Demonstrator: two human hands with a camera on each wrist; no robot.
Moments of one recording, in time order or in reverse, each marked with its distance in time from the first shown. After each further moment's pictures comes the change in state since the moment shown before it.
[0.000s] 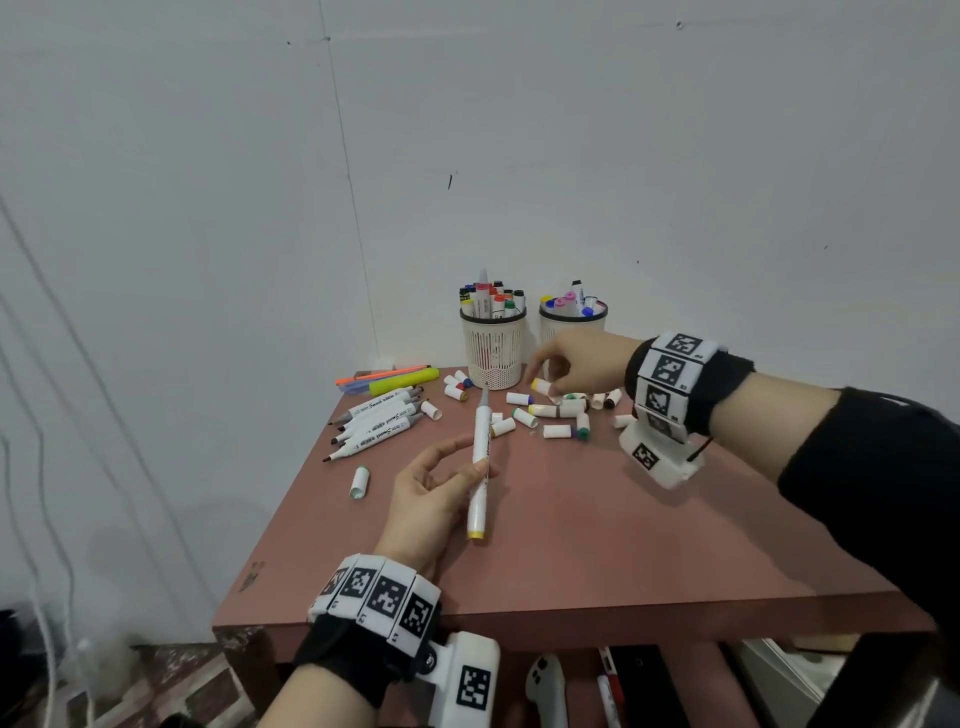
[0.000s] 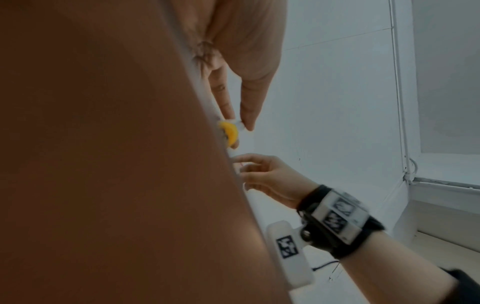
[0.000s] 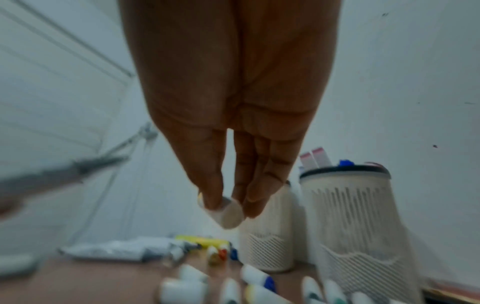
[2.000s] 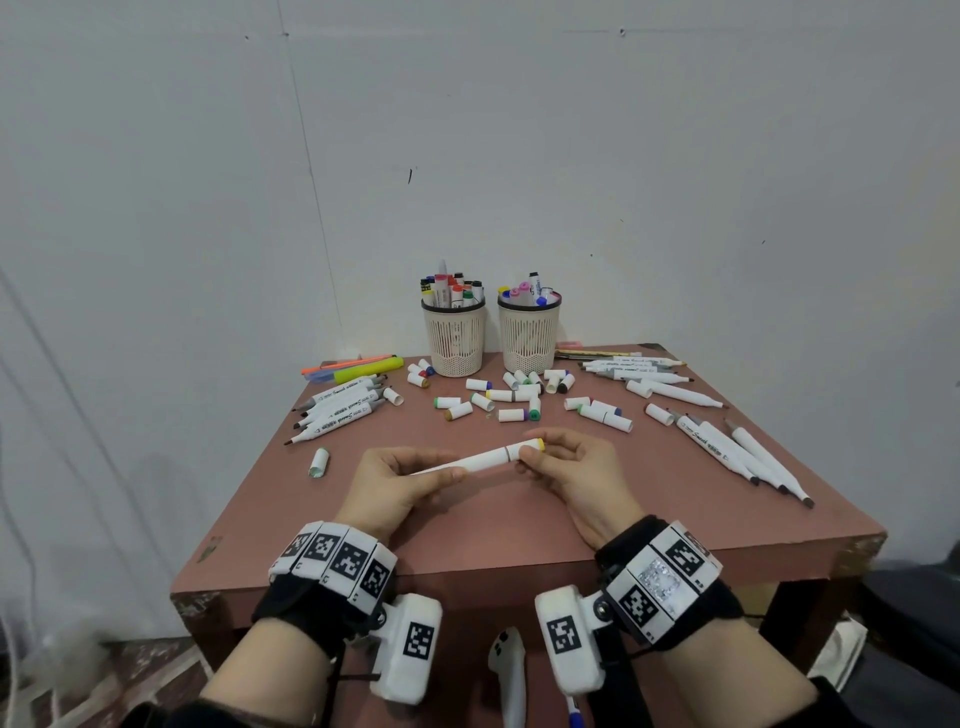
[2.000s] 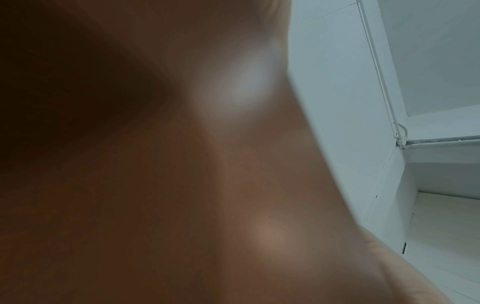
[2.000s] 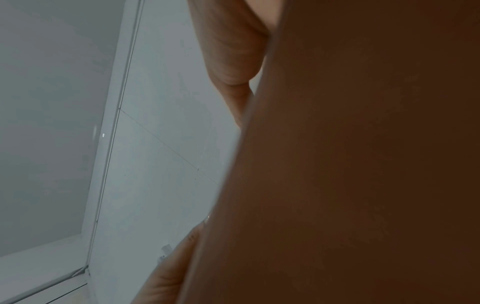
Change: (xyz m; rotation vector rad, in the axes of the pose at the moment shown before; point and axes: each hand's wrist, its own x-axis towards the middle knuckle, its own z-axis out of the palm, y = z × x) left_hand -0.011 -0.002 0.006 0.294 -0.021 -0.045; right_hand -0.104 -0.020 0.126 1.581 0.571 0.274
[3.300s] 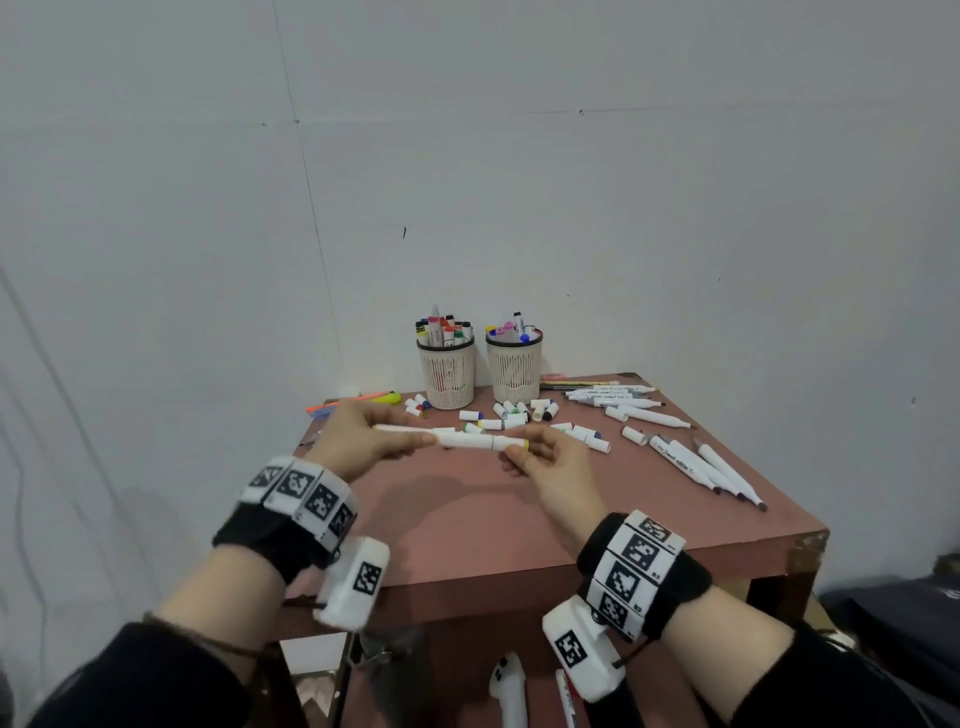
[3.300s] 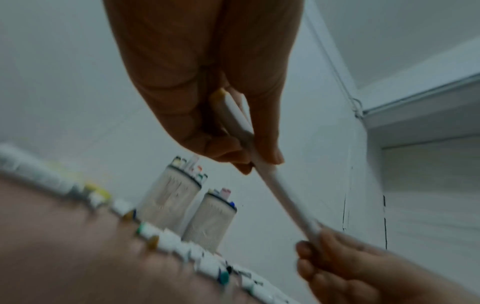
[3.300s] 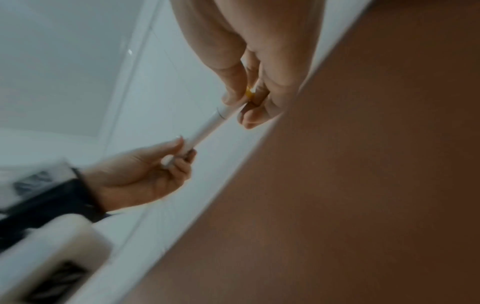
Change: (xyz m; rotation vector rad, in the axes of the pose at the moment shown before) left_hand 0.005 0.083 -0.026 0.376 -0.031 0.173; right_hand -0.024 -0.033 0.021 -0.161 -0.002 -0.219
